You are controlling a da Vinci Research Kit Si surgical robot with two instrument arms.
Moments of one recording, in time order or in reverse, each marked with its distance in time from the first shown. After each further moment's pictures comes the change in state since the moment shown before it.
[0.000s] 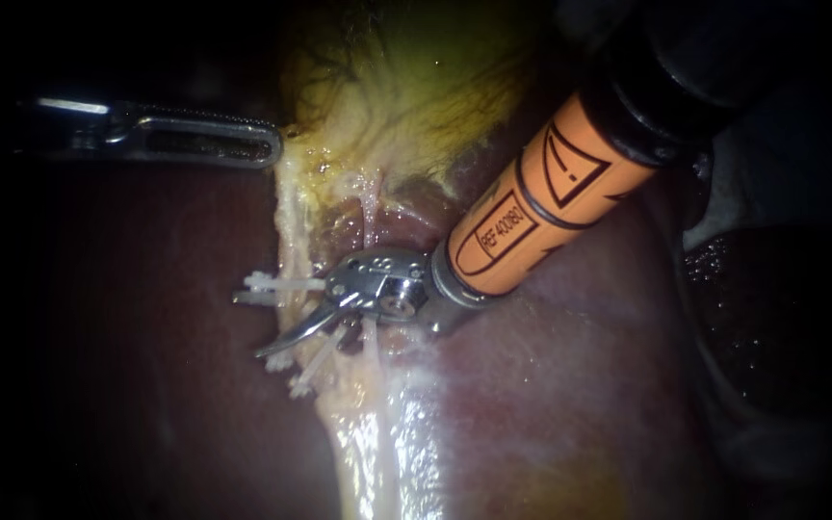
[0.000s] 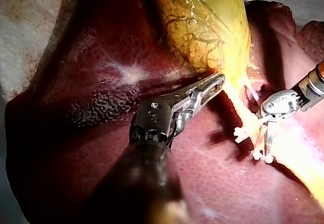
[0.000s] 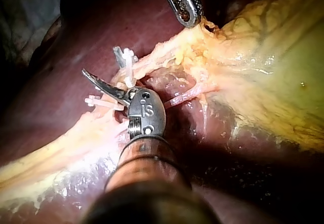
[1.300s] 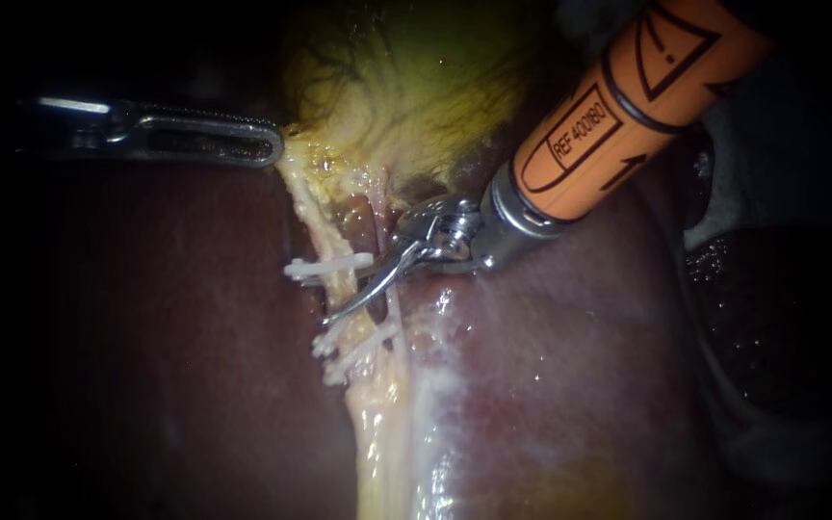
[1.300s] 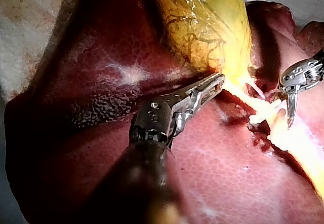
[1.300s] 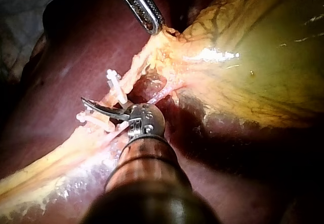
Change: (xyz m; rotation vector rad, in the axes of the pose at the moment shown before) right arm 0.003 -0.001 -0.009 0.203 -0.299 0.434; left arm 0.000 0.000 0.000 -0.001 -0.001 0.000
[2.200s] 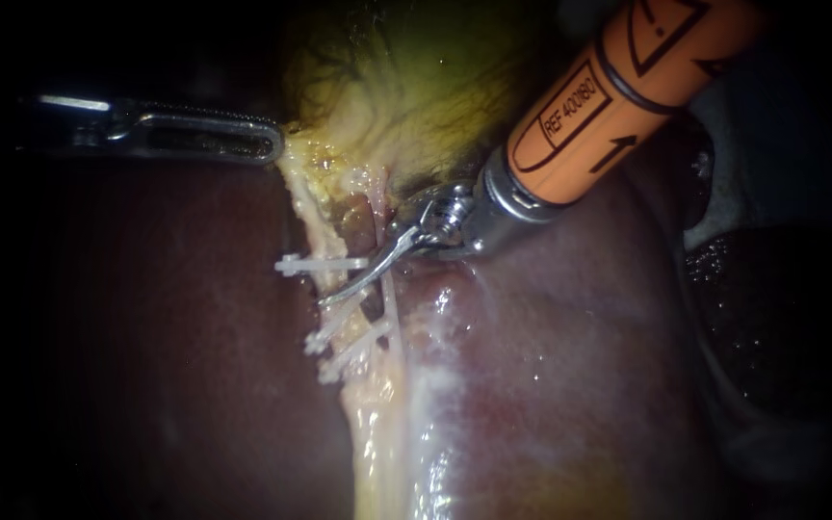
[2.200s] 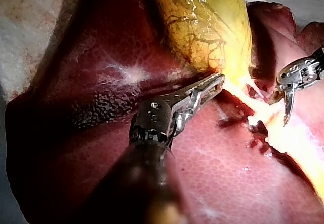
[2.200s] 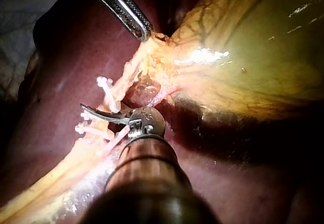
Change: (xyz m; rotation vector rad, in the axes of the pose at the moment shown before) right arm 0.001 0.001 0.001 0.024 0.066 0.111; left arm 0.000 0.000 0.000 0.000 0.000 0.000
